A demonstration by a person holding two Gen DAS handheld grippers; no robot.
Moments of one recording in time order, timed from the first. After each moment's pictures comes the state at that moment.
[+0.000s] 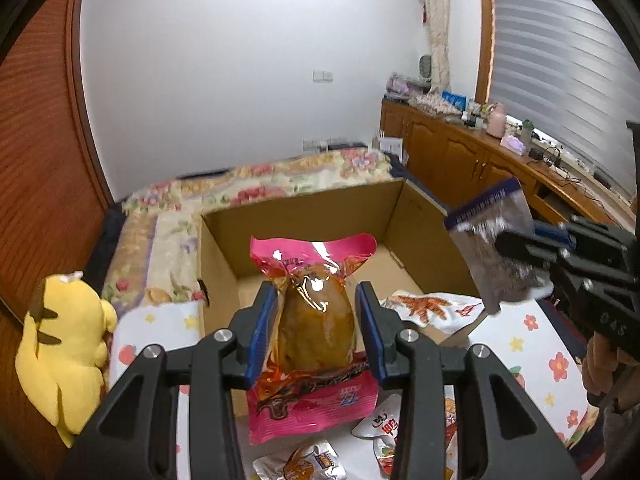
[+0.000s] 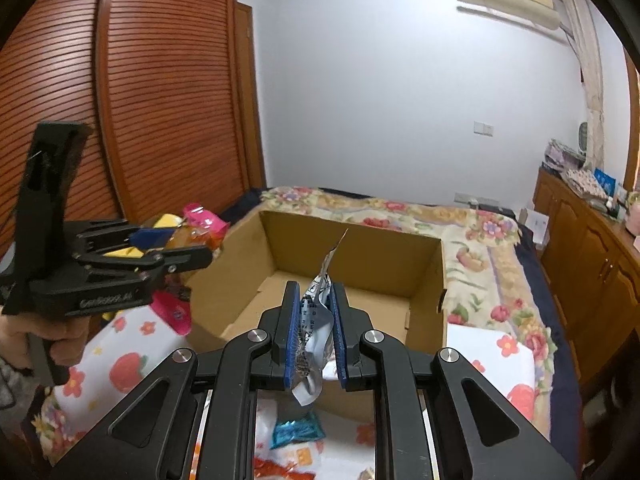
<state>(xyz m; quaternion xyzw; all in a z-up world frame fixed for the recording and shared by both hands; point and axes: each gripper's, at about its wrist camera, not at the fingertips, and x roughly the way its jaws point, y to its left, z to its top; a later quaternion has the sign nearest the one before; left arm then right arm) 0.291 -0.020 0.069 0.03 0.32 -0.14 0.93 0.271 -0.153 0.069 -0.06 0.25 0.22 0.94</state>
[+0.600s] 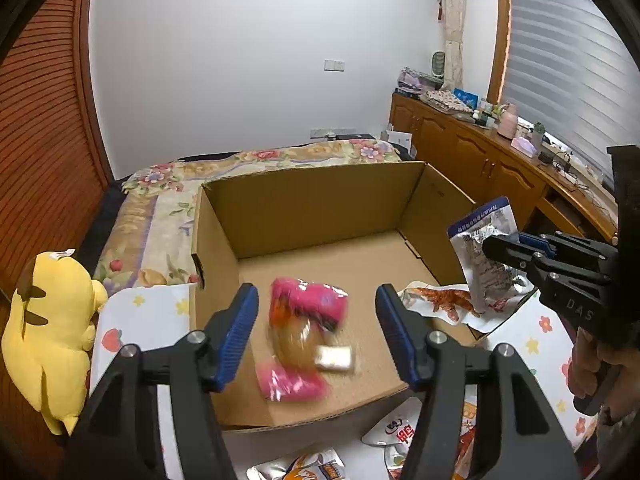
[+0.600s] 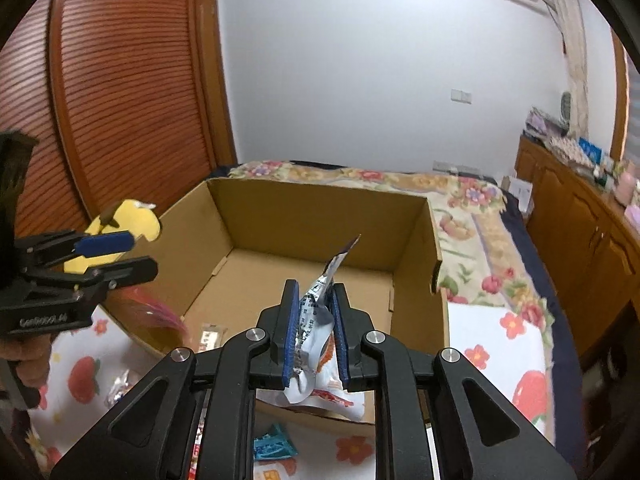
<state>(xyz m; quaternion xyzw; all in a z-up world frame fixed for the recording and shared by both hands) 0.305 -0.017 0.041 0.02 0.34 -0.13 0.93 0.317 -0.164 0.023 -0.02 0.31 0.17 0.94</state>
